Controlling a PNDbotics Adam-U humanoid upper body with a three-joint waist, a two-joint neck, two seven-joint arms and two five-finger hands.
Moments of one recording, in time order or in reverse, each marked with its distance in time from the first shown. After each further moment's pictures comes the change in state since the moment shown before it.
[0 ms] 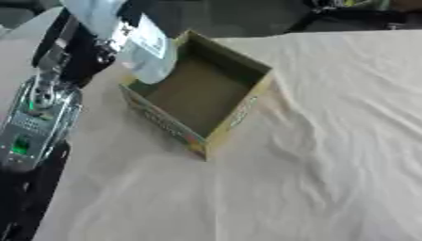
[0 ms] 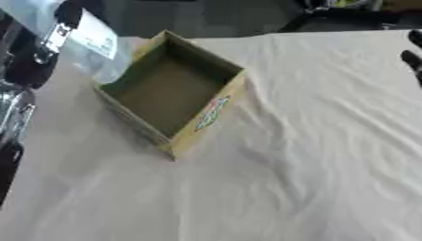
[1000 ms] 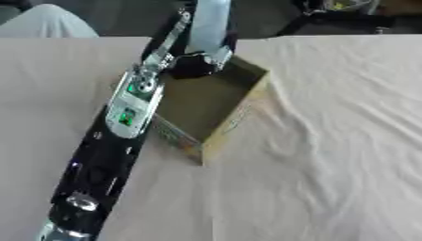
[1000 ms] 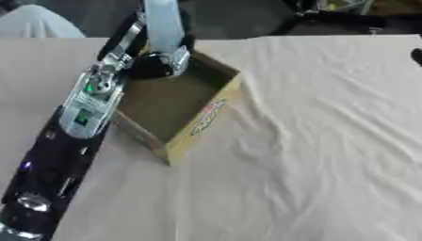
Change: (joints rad) left arm -0.180 -0.160 0.020 0.424 -0.458 -0.196 0.054; right arm -0.077 0.045 0.012 0.000 -0.044 0.013 0.023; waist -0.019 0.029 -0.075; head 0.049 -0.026
